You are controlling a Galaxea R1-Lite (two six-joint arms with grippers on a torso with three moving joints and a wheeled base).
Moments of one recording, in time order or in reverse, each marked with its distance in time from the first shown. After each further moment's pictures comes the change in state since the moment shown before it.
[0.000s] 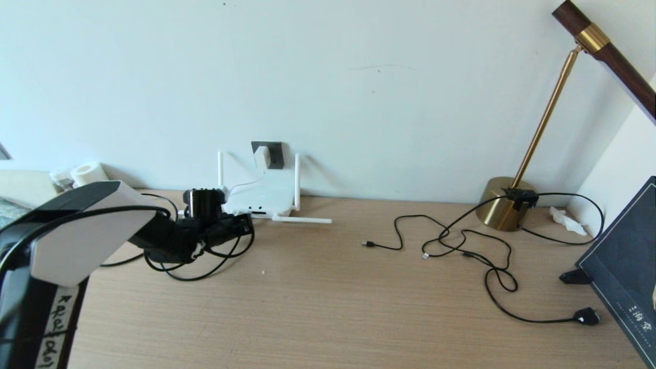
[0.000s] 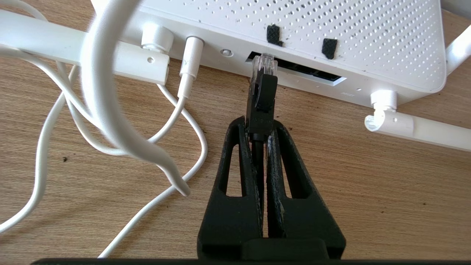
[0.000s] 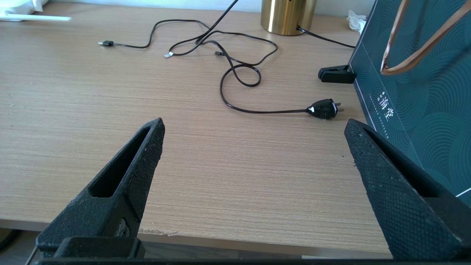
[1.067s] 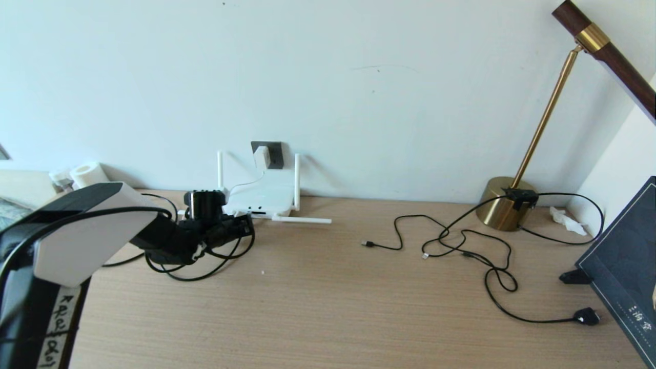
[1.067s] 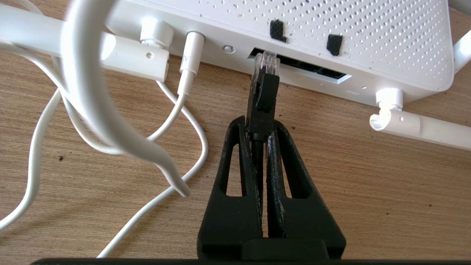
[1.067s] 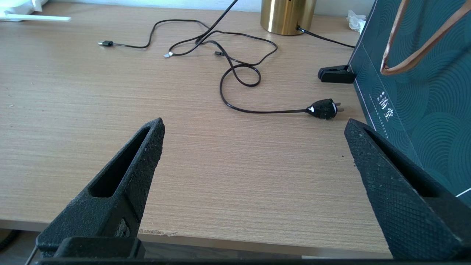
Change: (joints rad) left arm -0.002 0.007 0.006 -0.004 0.001 0.000; right arm 0.000 0.000 0.000 0.000 0.000 0.000
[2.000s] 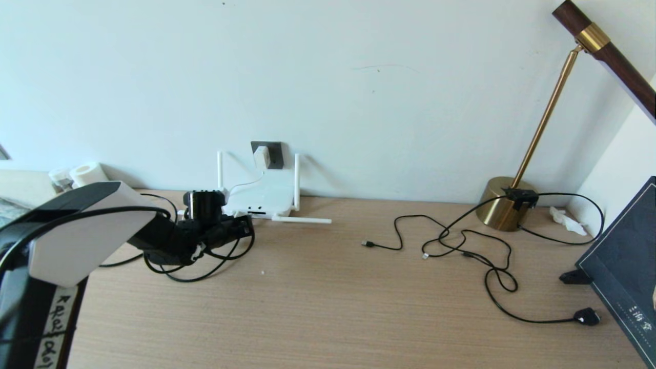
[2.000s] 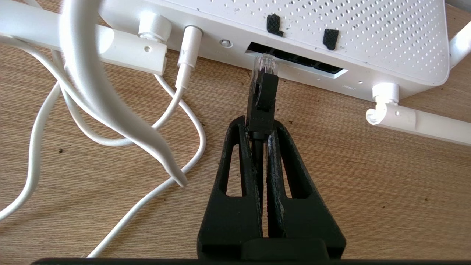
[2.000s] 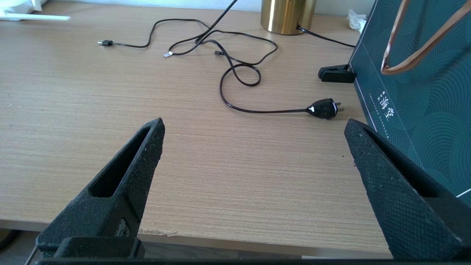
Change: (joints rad) left arm -0.004 -0.013 0.020 0.000 0.000 0.000; right arm 0.000 0.000 0.001 0.000 0.000 0.000
